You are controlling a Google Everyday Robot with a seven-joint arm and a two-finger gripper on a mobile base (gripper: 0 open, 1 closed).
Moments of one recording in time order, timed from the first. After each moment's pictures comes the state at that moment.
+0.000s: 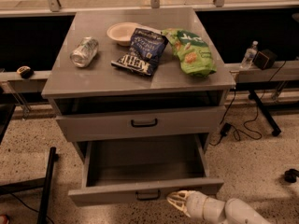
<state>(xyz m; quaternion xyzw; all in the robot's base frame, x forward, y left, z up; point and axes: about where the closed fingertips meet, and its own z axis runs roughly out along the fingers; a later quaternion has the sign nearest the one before) 0.445 -0.106 0.373 -0.54 0.66 0.19 0.50</state>
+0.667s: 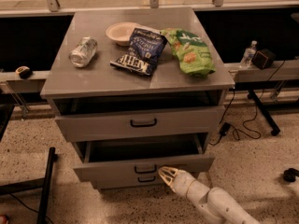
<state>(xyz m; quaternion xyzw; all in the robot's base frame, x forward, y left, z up) 0.546 -0.080 0.395 -0.47 0.64 0.10 0.60</state>
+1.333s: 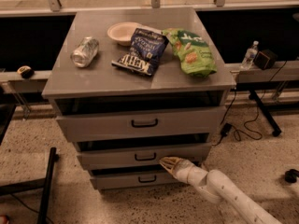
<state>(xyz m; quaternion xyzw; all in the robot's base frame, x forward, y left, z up) 0.616 -0.090 0.371 -0.45 0.66 0.15 0.58</state>
